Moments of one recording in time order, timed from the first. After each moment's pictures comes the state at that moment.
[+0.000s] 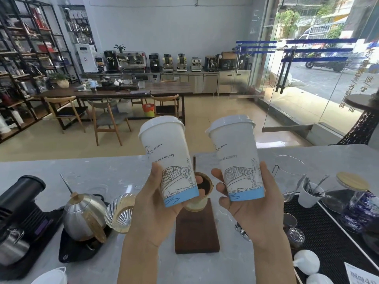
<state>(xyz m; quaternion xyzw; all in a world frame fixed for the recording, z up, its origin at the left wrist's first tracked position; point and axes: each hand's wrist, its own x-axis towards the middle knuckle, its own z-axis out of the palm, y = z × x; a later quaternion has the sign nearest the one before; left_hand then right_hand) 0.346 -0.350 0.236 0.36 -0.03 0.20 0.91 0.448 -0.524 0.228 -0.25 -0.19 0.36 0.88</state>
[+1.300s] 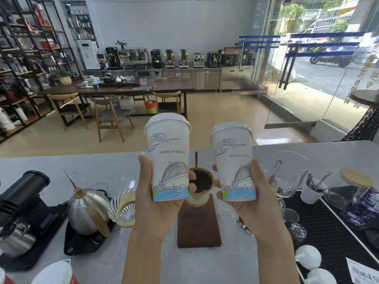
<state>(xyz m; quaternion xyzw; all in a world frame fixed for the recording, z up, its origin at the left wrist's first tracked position) 0.345 -0.351 0.235 0.35 -0.04 0.18 0.92 0.448 -0.524 0.223 -0.37 -0.18 0.29 0.86</state>
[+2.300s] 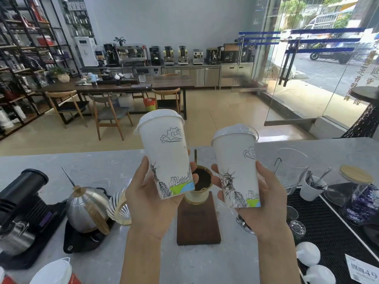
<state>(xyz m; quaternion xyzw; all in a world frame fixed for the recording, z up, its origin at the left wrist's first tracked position) 0.345 -0.345 0.228 0.27 -0.07 0.14 0.95 0.452 -0.531 0.219 -0.31 -0.19 0.36 0.86</state>
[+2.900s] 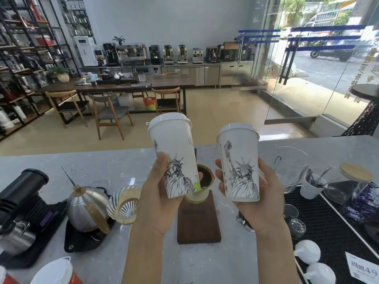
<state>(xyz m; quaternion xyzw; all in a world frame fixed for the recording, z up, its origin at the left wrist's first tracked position) 0.355 -0.354 0.234 0.35 -0.02 0.21 0.91 0.454 -0.527 0.222 -0.27 -0.16 0.35 0.88</state>
